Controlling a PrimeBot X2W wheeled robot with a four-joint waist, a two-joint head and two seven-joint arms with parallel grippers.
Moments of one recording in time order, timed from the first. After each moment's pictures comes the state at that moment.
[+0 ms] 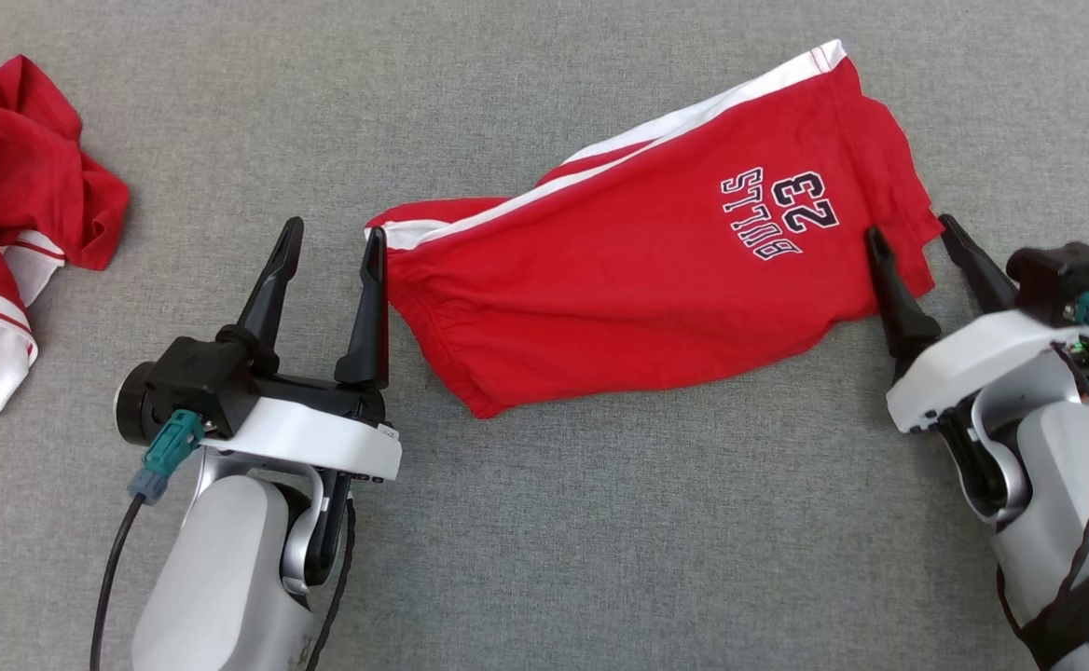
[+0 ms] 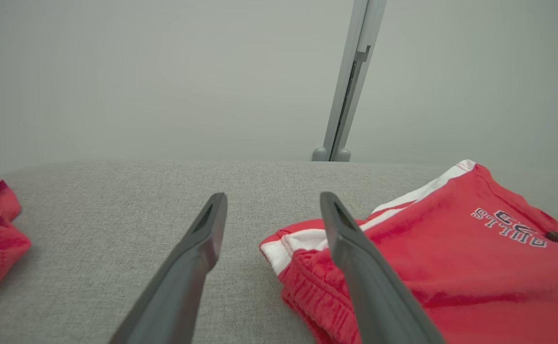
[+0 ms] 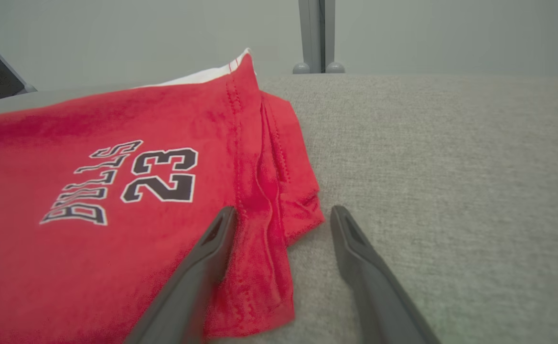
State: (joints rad) left arm -0.38 0.06 -0.19 0.25 -0.28 -0.04 -0.26; right arm -0.54 -0.24 0.23 0.50 0.33 0.13 -0.03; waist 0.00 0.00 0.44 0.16
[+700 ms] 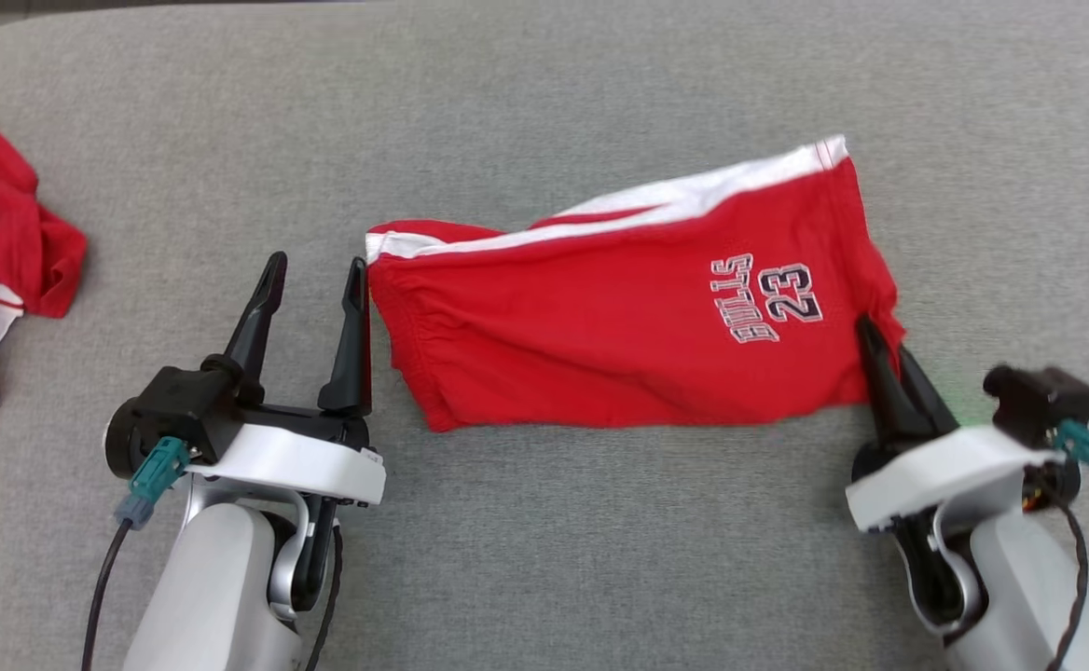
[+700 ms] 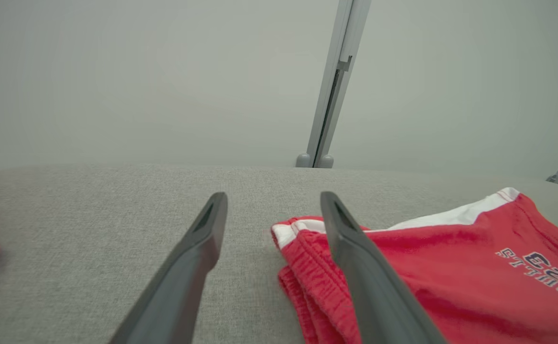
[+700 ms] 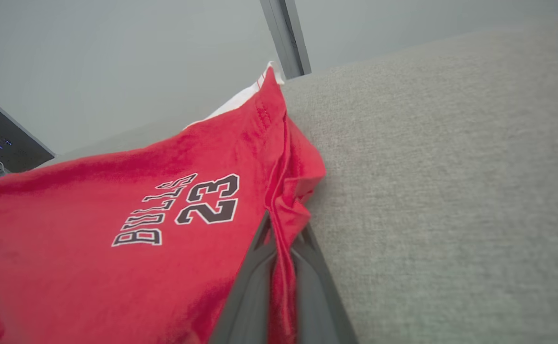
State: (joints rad) left arm -0.34 0.05 -0.15 0.26 -0.27 -0.05 -0.26; right arm -0.37 -0.17 0.23 0.47 0.48 0.13 -0.15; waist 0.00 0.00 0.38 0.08
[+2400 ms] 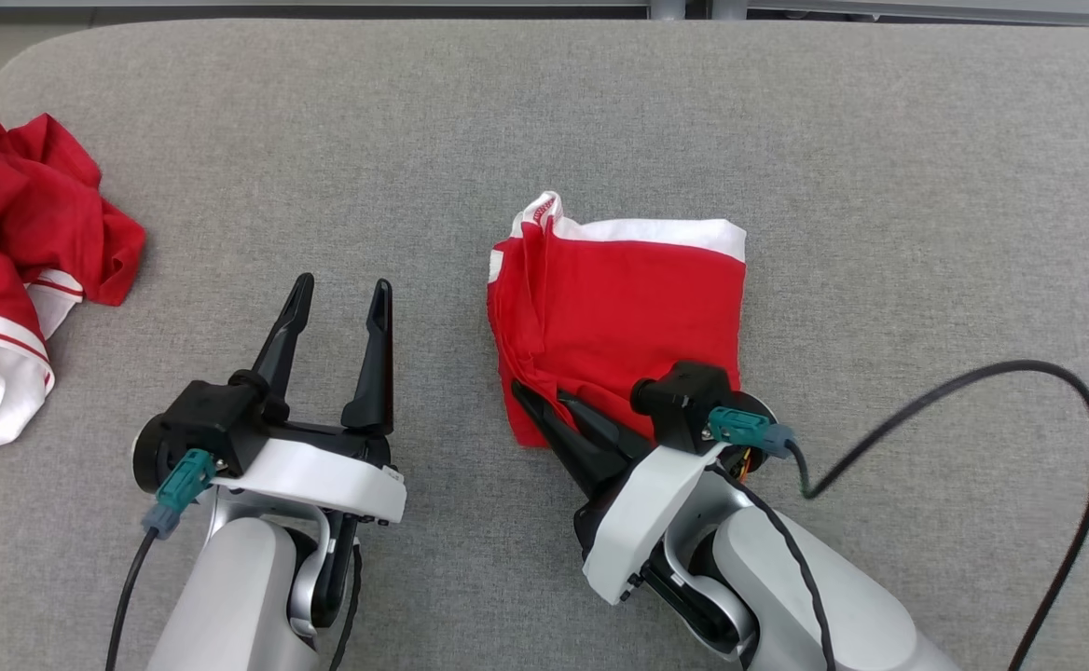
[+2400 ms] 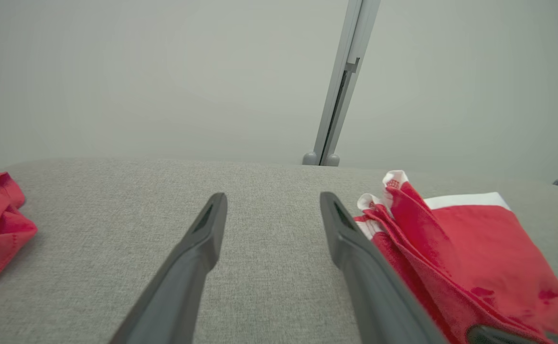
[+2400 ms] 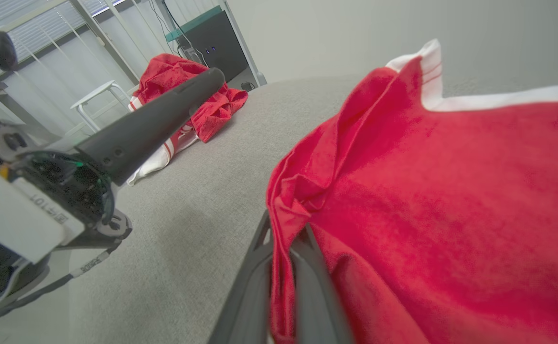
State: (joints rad) left arm -0.32 0.05 -0.19 0.27 -0.30 -0.04 -0.26; right arm -0.53 -0.05 0.77 0.38 0.52 0.13 0.00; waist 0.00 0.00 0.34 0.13
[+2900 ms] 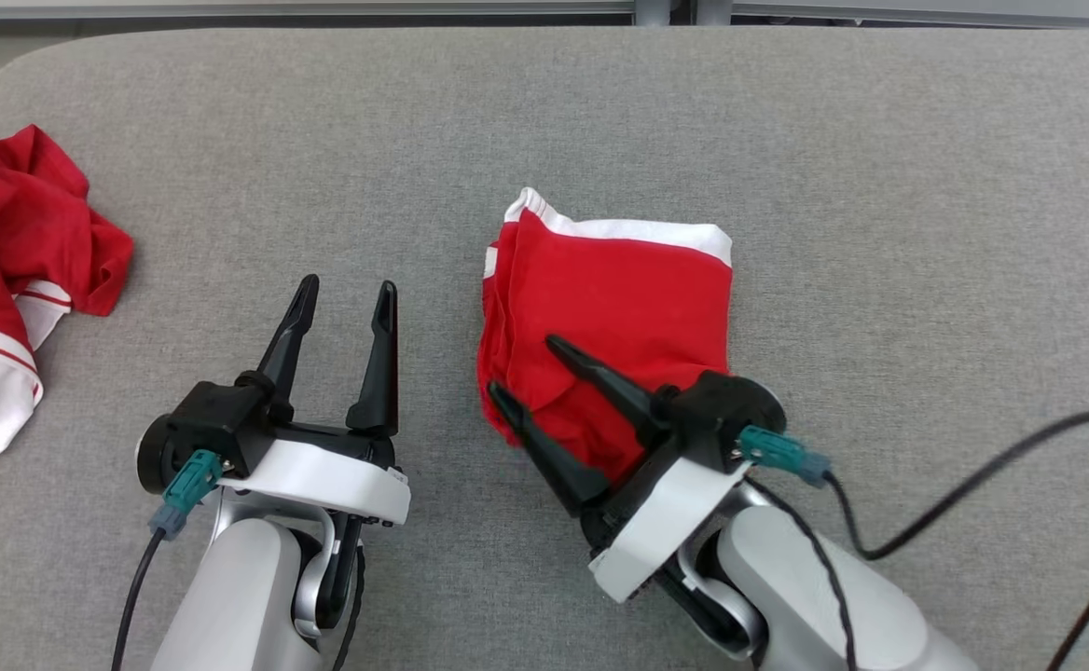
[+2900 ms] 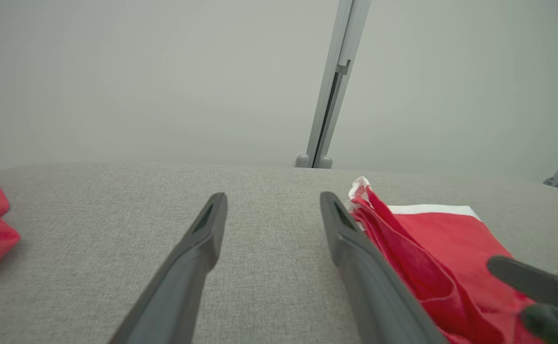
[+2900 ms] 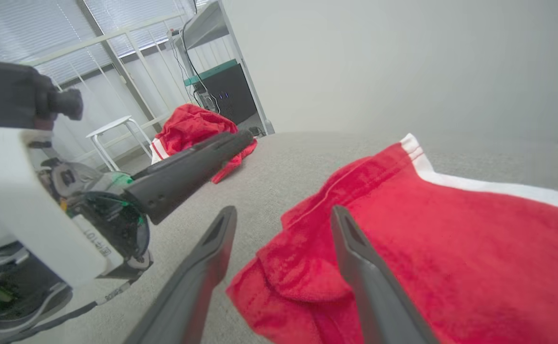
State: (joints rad) left arm -0.32 0.05 -0.20 0.27 -0.30 -0.03 -0.26; right arm -0.56 -0.09 0.84 0.39 0.54 0.13 -0.16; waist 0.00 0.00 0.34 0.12
